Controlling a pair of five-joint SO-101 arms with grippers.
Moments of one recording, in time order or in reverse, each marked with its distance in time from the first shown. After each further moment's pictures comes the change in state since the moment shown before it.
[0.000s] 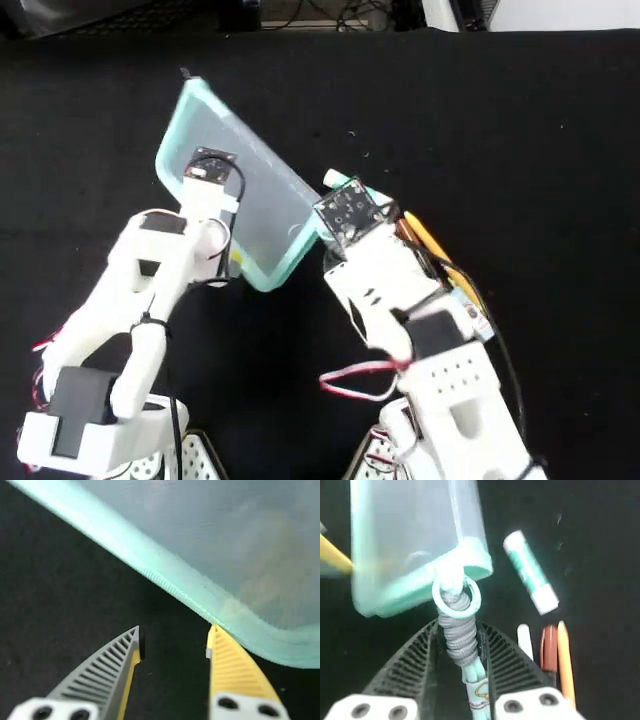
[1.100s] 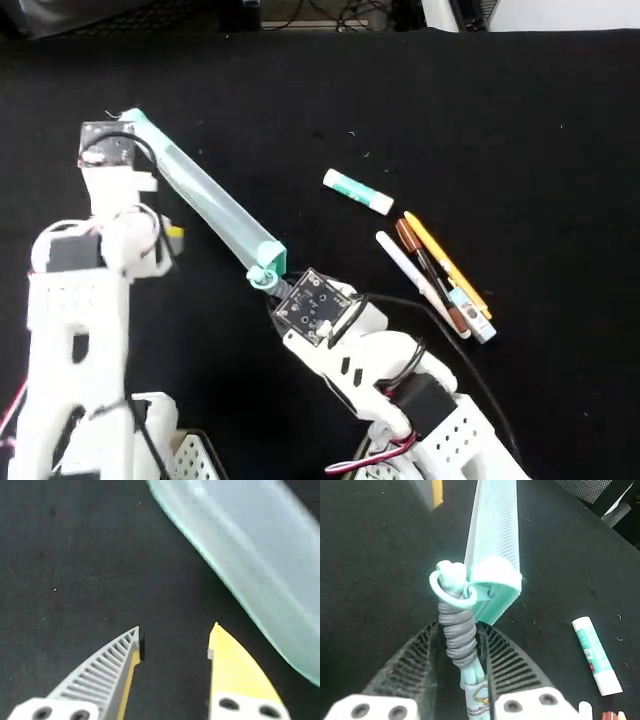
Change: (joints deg) left arm -13.5 -30.5 -3.1 19.2 2.5; right arm -19.6 -28.7 18.5 -3.0 0.2
